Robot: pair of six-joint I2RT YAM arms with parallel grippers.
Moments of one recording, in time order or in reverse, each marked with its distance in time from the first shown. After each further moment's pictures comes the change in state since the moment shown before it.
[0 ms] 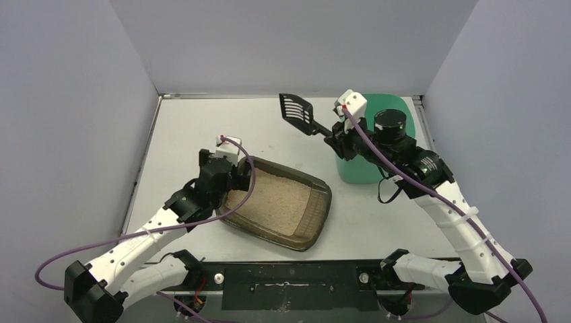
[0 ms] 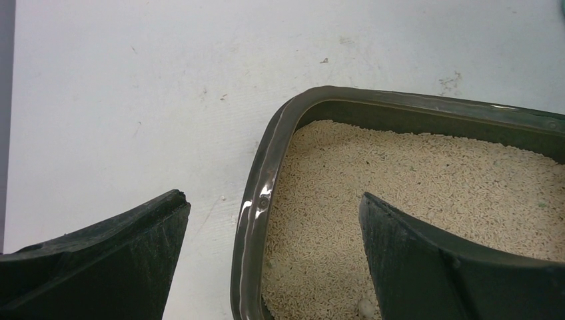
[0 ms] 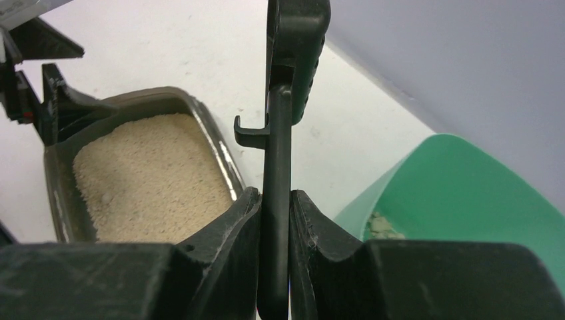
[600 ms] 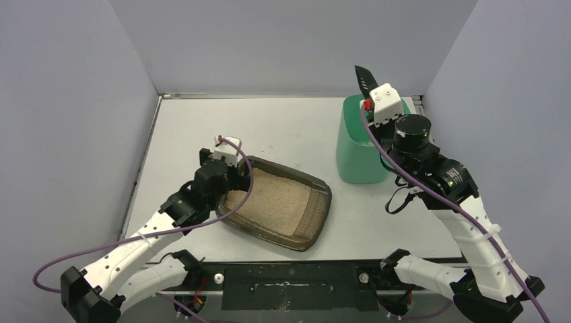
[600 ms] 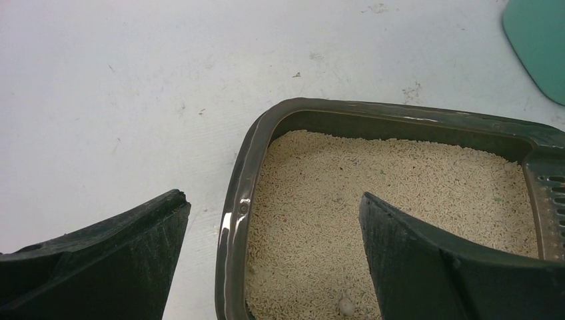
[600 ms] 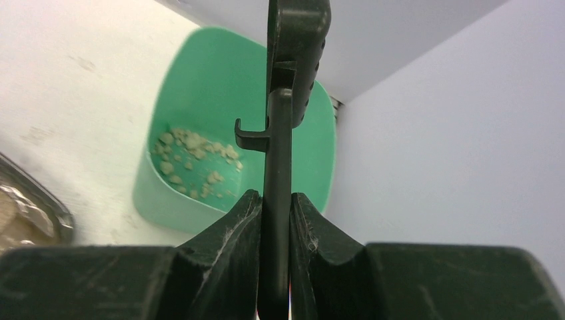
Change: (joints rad) left arm -0.008 -0.039 0.000 0.018 0.053 -0.003; right arm 0.000 -0.061 0.053 -0.126 0.644 -0.187
